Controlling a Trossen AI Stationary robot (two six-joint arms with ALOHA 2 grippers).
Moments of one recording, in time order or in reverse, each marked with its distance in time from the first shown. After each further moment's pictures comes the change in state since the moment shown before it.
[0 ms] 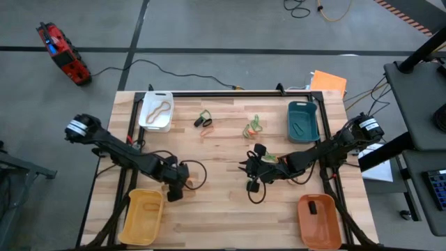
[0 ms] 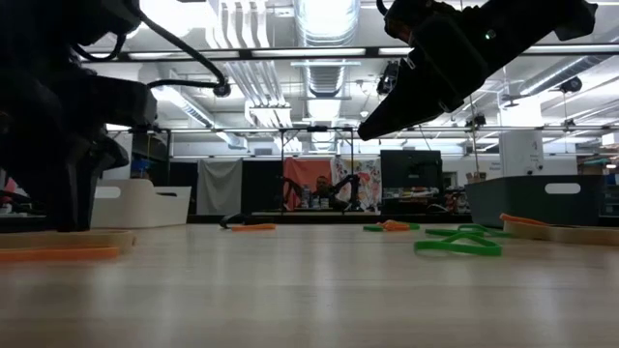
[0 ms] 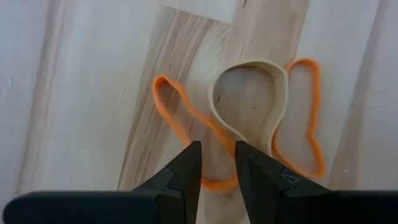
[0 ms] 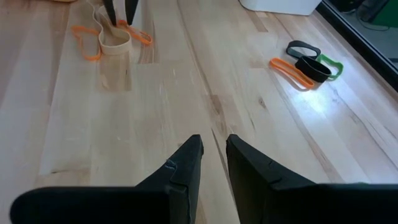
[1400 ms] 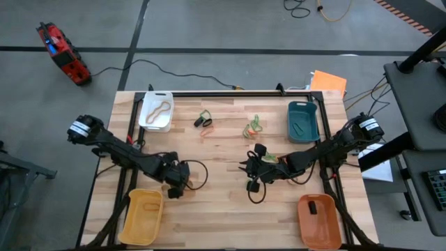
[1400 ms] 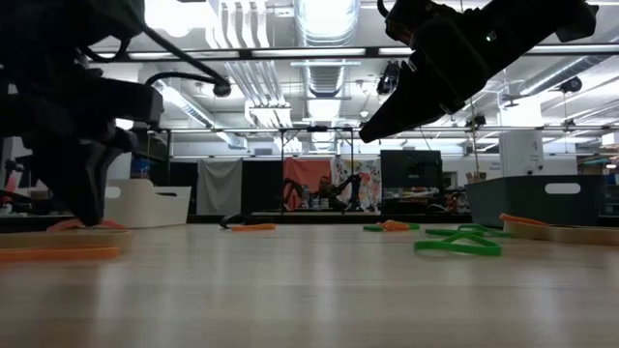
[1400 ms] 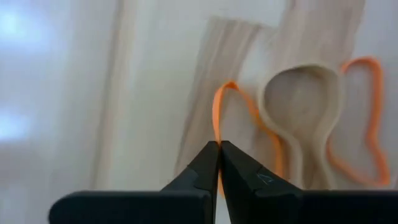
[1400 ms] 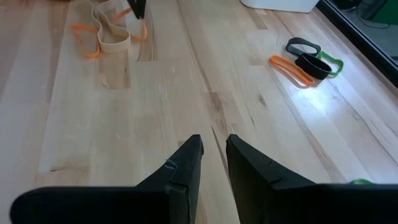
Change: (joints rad) left arm 0.002 0.037 0.064 -0.144 -0.132 0.063; right arm 0.000 0.000 -0.006 0.000 0.000 0.008
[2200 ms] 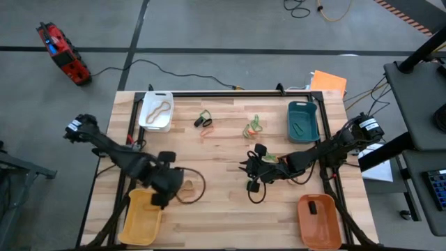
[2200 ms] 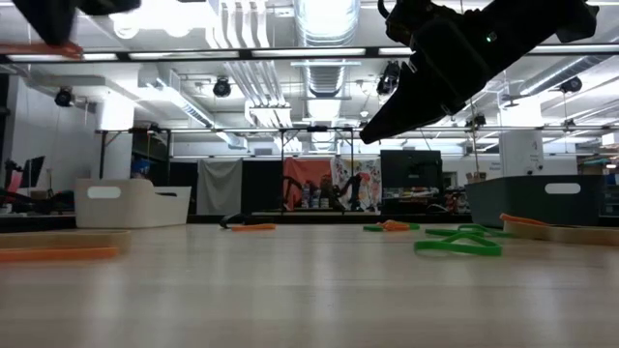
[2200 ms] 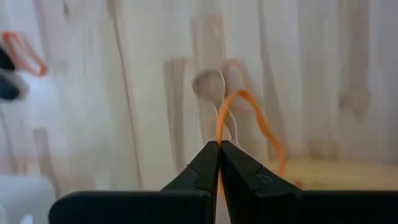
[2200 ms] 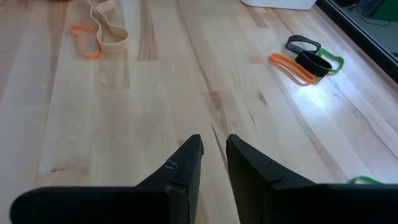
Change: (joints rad) left arm -0.166 -0.033 0.595 -0.647 0.032 0.131; right arm 0.000 0.000 -0.003 0.000 0.000 0.014
